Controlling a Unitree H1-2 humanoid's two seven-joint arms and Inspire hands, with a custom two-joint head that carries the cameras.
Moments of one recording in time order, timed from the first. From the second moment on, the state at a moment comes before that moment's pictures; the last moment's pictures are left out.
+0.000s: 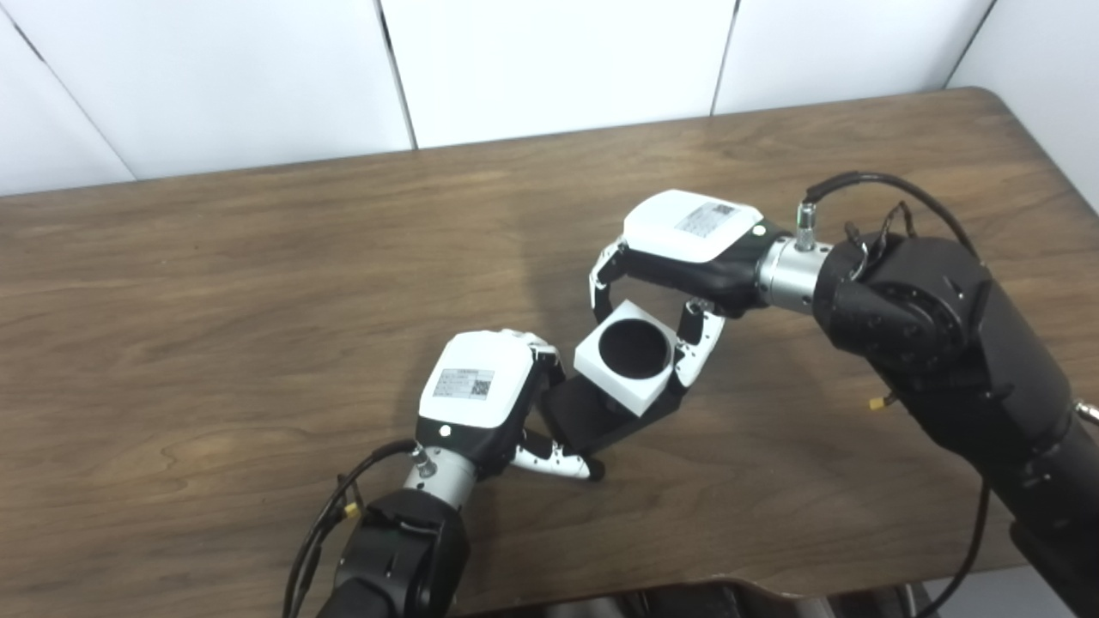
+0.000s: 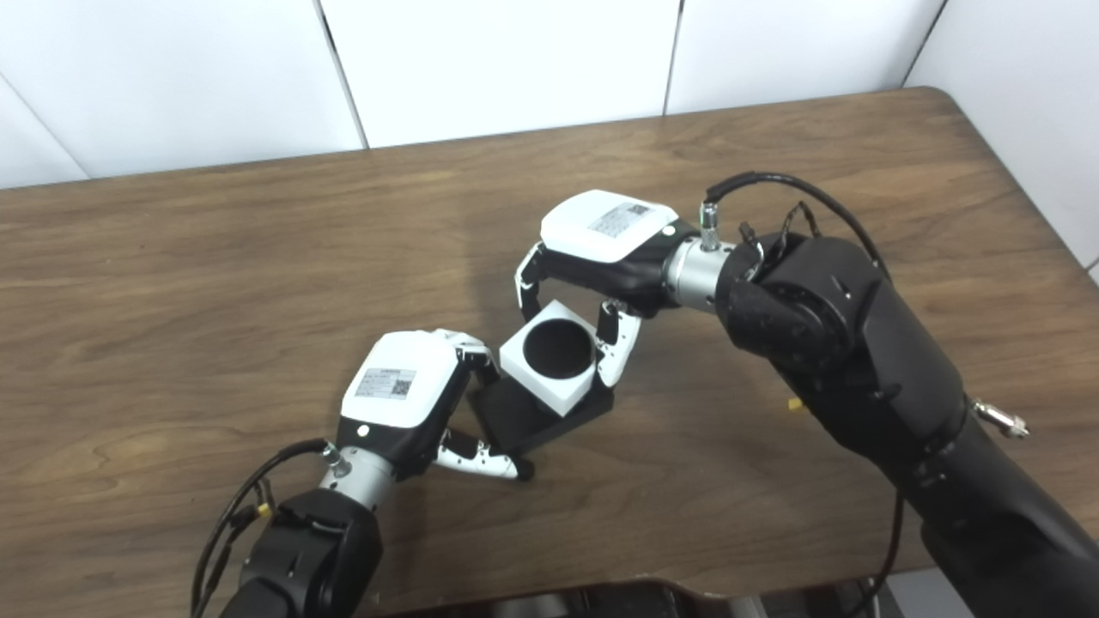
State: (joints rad) left arm -0.01 0.09 -0.58 -0.31 1.29 0.19 -0.37; right arm -0.37 -0.54 0.31 -0.59 -0.73 0.19 0.92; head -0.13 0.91
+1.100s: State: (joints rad) left arm -0.01 0.09 -0.58 -0.31 1.30 0.19 -0.37; right arm -0.37 -0.54 0.32 -0.59 -0.75 0.19 0.94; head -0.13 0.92
